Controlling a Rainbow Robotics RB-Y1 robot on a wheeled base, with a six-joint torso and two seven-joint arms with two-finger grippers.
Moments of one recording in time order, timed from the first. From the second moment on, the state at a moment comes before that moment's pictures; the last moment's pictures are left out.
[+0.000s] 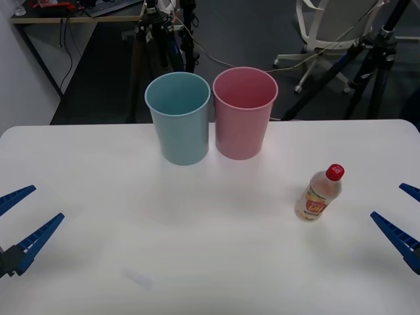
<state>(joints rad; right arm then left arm) 0.35 -0.40 -0.52 -1.66 0.96 -1.22 0.00 0.35 0.40 0.52 -1.66 -0.96 -1.22 0.00</state>
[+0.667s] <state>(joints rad) 0.35 -0.42 -0.50 -1.65 0.95 -1.23 0.08 0.35 0.40 0.52 -1.66 -0.96 -1.22 0.00</state>
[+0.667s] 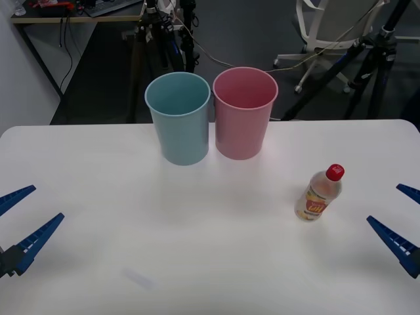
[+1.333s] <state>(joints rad) 0.42 -0.56 -0.33 -1.49 0.74 -1.23 0.42 0.35 0.40 0.52 -1.66 -0.96 -1.22 0.00</state>
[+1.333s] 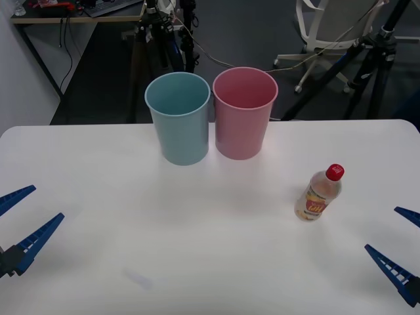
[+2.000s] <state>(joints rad) 0.26 -0.56 -0.18 -1.25 0.72 -1.26 0.52 0.35 0.40 0.52 -1.66 -0.96 -1.22 0.00</state>
